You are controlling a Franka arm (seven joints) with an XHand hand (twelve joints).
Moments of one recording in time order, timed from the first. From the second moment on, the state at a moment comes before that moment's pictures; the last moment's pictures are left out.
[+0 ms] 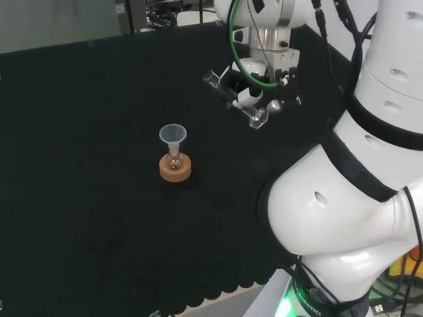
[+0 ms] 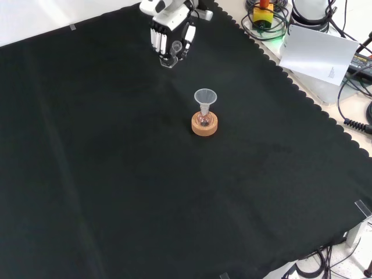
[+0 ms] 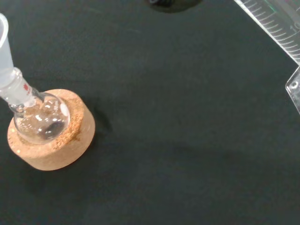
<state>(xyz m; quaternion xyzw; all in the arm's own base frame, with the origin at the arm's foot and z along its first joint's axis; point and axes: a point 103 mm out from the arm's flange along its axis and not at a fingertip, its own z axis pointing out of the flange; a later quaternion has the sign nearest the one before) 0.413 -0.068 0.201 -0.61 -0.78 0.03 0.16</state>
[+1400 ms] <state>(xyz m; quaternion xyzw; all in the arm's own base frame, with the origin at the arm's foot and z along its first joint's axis) 0.376 -0.030 0.193 -0.57 -0.76 0.24 0.18</state>
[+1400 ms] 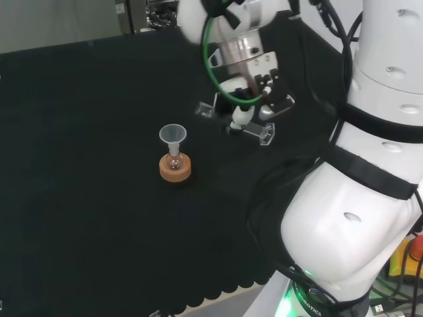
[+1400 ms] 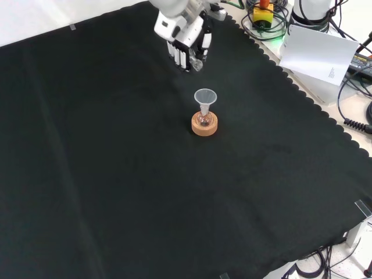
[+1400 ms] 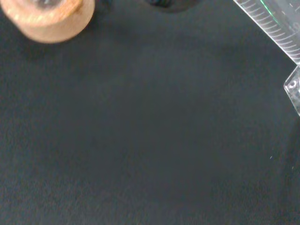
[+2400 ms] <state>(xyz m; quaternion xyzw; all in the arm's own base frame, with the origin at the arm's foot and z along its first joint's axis) 0.370 -0.012 0.204 -0.55 -0.75 0.34 0.16</state>
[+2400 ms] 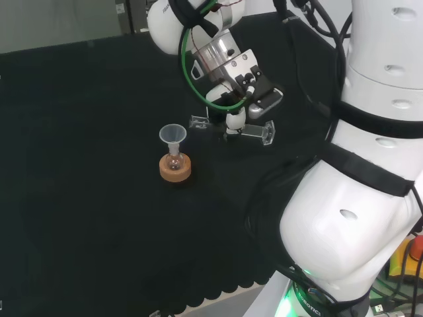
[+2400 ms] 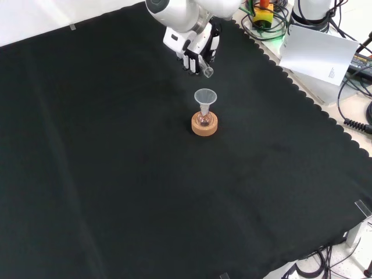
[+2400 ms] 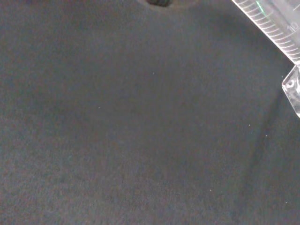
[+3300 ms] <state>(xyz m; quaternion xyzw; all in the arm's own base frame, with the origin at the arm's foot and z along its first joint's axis) 0.379 -0.008 0.208 -0.56 -0.73 0.36 0.14</state>
